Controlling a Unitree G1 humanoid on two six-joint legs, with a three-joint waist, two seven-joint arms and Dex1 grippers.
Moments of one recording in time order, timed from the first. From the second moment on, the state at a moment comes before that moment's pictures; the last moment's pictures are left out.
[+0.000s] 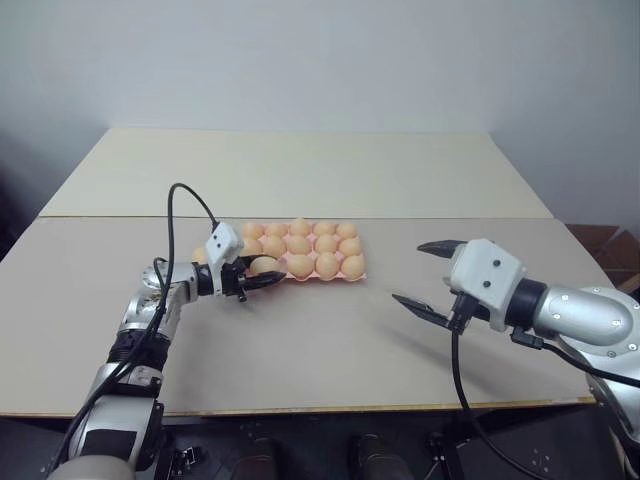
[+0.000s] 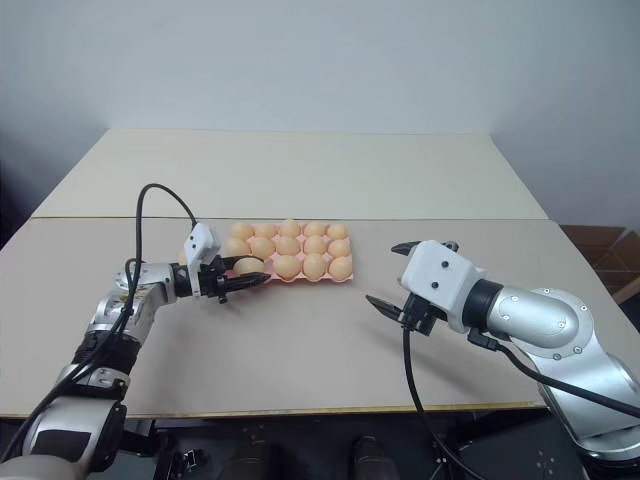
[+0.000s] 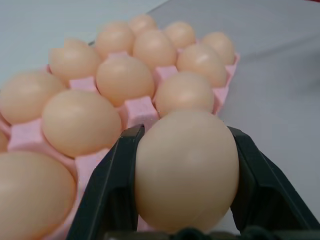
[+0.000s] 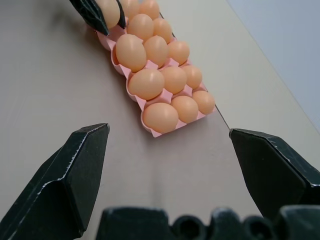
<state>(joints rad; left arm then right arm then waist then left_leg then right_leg) -0.70 0.52 -0.03 0.60 -0.27 0.12 -1.17 -0.24 -0.89 -0.10 -0.78 0.30 0.70 0.72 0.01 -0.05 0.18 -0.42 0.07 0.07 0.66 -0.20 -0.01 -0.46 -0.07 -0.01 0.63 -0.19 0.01</state>
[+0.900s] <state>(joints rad) -0.29 0.87 0.28 0.10 -0.36 0.34 -1.03 -0.25 -0.89 -0.09 -0.74 0.30 0.66 0.76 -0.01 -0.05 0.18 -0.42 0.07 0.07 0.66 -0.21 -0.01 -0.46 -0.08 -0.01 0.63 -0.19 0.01</state>
